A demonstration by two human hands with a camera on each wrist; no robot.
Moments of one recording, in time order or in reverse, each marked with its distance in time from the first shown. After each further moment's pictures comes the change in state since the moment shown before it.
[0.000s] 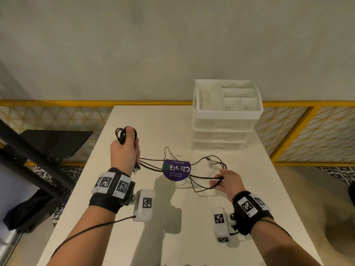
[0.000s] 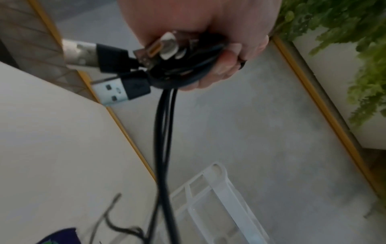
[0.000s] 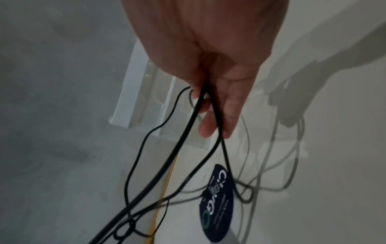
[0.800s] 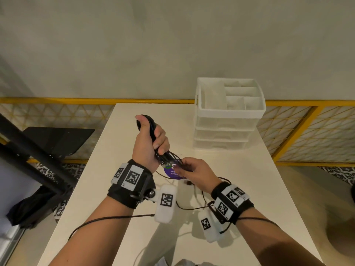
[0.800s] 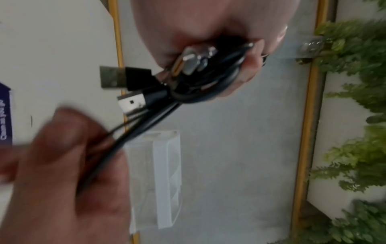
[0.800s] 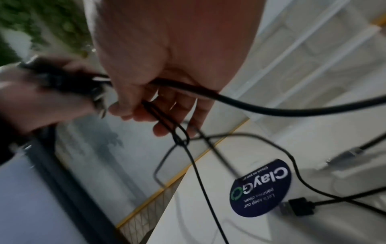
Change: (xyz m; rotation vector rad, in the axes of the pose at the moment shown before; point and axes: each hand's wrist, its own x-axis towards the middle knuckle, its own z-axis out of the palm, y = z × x) left_hand -0.016 0.031 0.040 -0.714 -0.383 -0.221; right_hand -0.047 -0.005 0.068 -0.525 -0.688 -0.588
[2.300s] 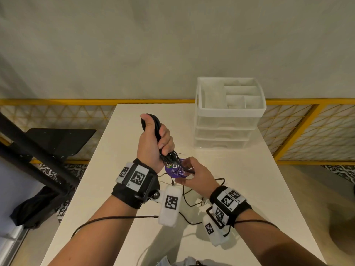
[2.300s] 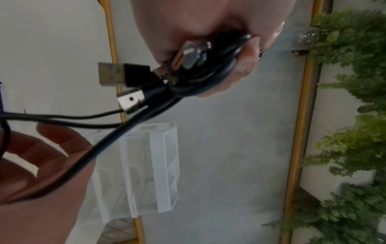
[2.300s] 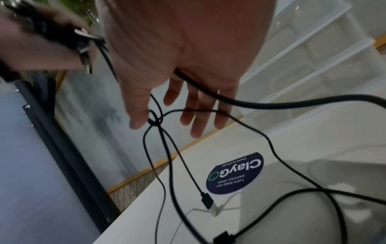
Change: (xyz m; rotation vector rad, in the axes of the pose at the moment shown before) left_hand -0.008 -0.003 0.011 0.018 -0.044 0.018; right_hand -0.004 0.026 0.002 -0.267 0.066 0.094
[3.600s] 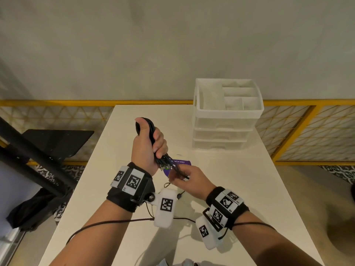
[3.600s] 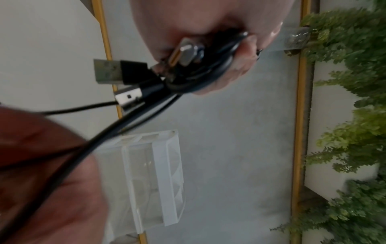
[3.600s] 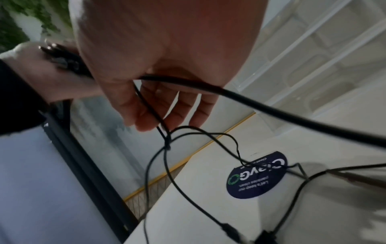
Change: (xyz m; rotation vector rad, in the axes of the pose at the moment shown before) left_hand 0.002 0.000 -0.010 0.074 0.072 0.027; right_hand -0.007 -0.020 0.004 0.129 -0.135 -0.135
